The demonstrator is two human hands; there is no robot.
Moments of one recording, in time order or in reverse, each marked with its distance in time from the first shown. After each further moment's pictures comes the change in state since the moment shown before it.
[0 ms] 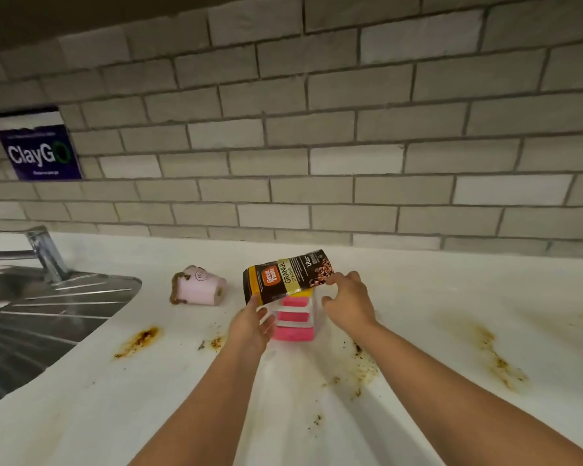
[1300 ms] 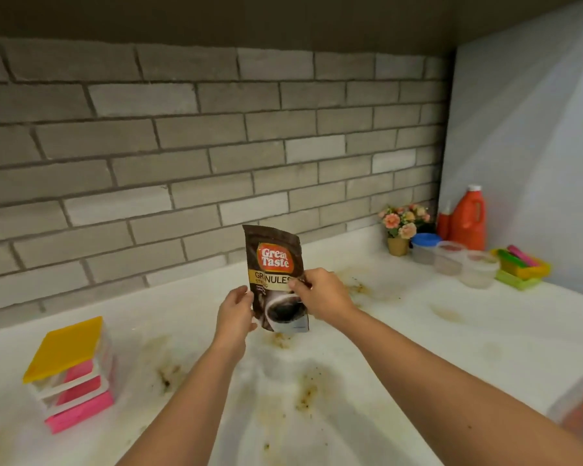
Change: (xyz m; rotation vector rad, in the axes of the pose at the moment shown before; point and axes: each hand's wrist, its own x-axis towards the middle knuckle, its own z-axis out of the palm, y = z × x) left_hand -0.180 -0.141 0.171 0.679 -0.708 0.320; right_hand -0.153 0.122 -0.215 -0.028 0.389 0.273
